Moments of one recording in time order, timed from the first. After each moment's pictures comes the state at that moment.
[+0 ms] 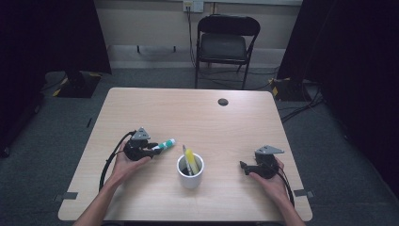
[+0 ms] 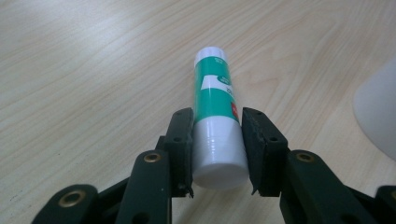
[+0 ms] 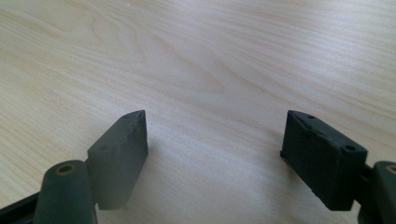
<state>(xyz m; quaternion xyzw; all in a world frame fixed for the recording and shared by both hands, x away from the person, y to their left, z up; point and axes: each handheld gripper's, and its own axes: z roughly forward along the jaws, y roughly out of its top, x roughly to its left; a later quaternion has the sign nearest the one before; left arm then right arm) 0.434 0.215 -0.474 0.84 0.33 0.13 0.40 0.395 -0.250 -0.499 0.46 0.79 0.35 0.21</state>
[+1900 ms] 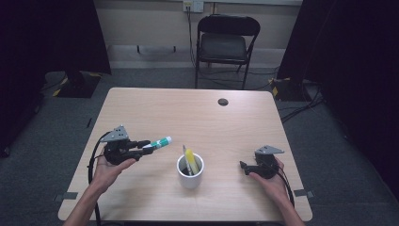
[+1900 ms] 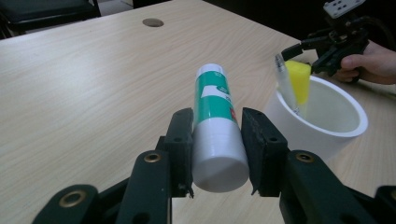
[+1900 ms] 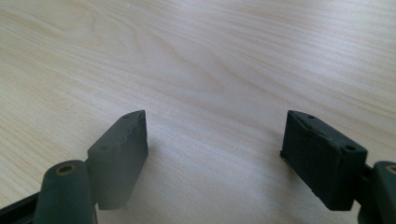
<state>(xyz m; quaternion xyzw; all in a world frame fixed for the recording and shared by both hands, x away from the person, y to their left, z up) 0.382 0.246 -0.407 0.79 0.30 0.11 0.52 0.395 -0.250 -0.499 0.46 0.79 0.35 0.21</state>
